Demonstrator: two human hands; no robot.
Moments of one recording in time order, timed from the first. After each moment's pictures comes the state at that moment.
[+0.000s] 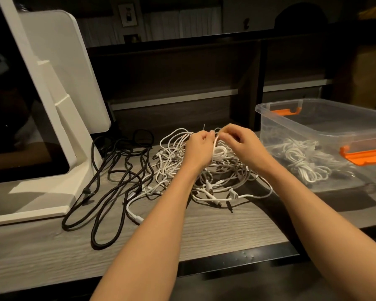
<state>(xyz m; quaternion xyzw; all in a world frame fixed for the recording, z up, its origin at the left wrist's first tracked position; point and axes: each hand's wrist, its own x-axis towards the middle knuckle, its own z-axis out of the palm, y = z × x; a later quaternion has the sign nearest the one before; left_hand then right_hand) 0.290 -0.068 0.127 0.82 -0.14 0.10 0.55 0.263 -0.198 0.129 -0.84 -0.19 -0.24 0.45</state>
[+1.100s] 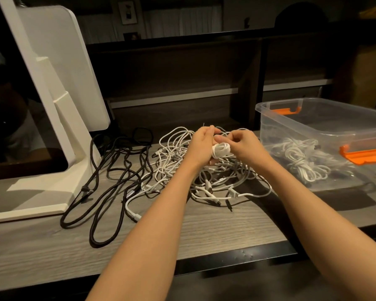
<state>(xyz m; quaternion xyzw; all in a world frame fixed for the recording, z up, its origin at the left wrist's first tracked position) 0.281 -0.070 0.130 0.75 -0.17 0.02 0.64 0.271 -0.199 0.122 -0.84 -0.10 -0.19 0.49</state>
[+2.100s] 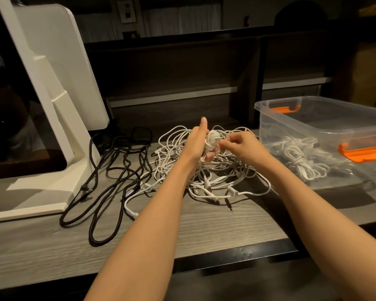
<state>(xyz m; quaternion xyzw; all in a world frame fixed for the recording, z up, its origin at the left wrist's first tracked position) 0.286 -0.063 0.130 0.69 -0.16 -0.07 0.70 0.271 -0.205 0.120 -0.87 -0.10 -0.17 0.44</state>
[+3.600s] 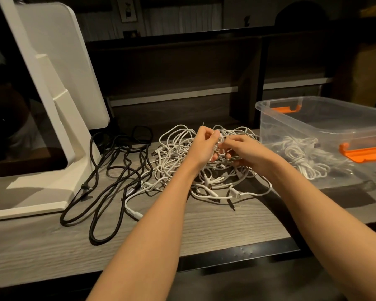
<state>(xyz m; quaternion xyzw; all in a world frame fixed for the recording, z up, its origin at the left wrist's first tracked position) 0.281 -0.071 0.124 0.74 -0.18 0.00 0.65 0.257 -0.201 0.129 -0.82 -0.06 -0.01 0.57</state>
